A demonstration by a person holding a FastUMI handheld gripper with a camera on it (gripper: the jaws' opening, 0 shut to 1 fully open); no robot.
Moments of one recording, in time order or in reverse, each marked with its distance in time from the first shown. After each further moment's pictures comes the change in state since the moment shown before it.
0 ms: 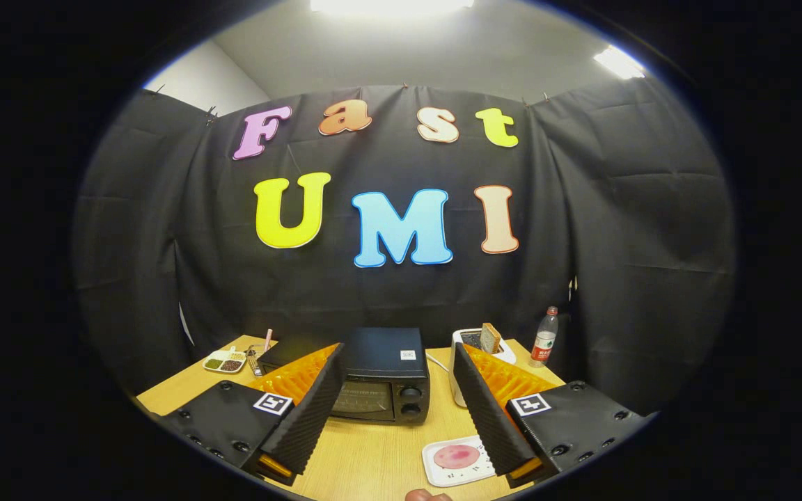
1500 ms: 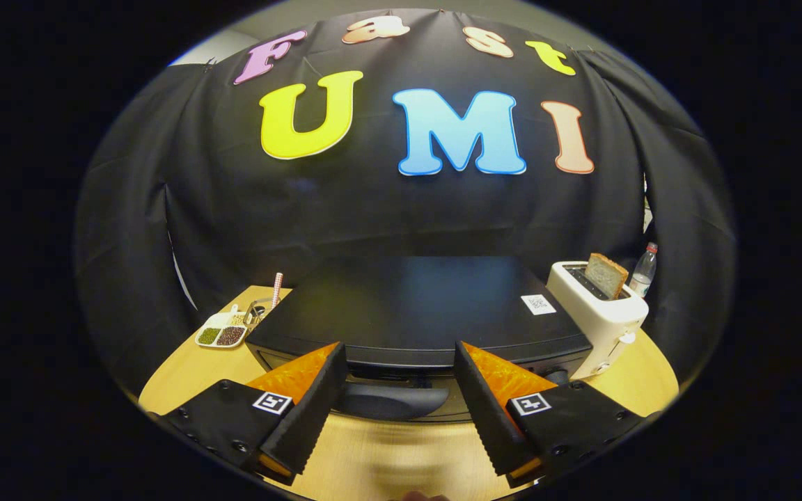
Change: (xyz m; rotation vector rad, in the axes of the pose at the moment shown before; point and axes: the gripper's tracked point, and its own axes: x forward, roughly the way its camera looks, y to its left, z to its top) arm 0.182 0.132 -0.142 0.011 0.342 0.079
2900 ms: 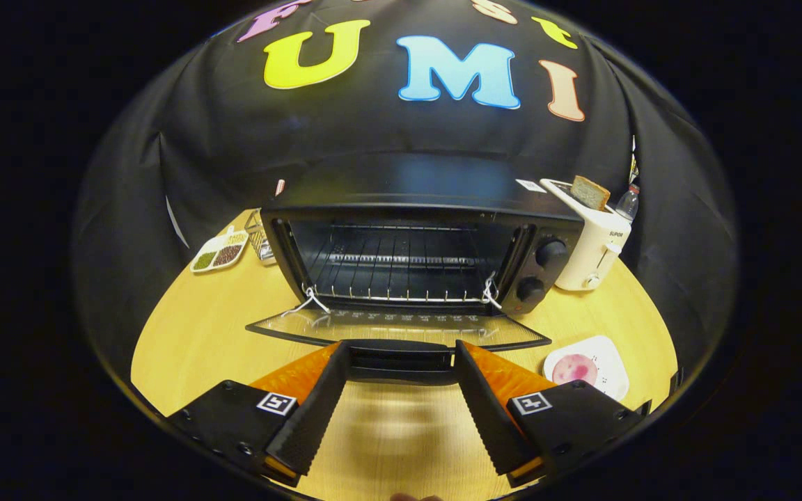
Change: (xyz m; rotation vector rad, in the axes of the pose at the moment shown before) arm -0.065 0.024 -0.114 -0.032 0.297 -0.073
